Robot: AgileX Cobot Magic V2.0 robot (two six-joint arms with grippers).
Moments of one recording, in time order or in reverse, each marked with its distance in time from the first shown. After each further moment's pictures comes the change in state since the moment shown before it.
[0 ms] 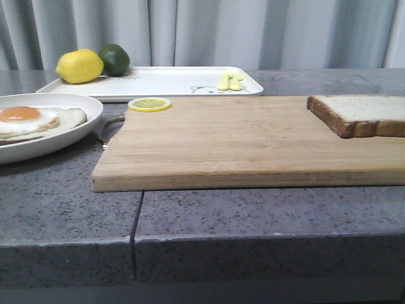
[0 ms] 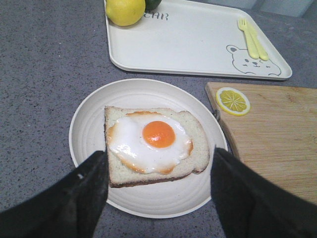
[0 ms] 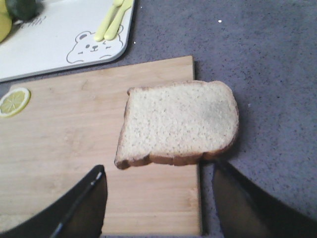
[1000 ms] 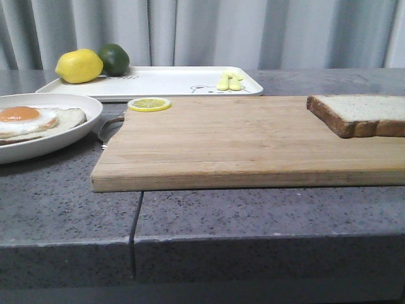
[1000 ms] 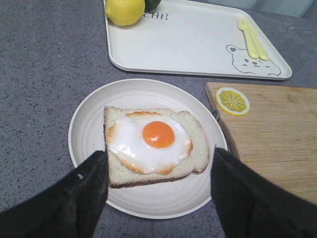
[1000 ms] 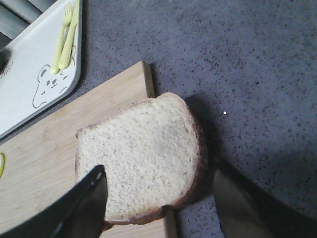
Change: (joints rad) left arm 0.000 0.000 0.000 0.000 0.000 0.000; right arm -0.238 0.433 0.000 0.470 0.003 -0.342
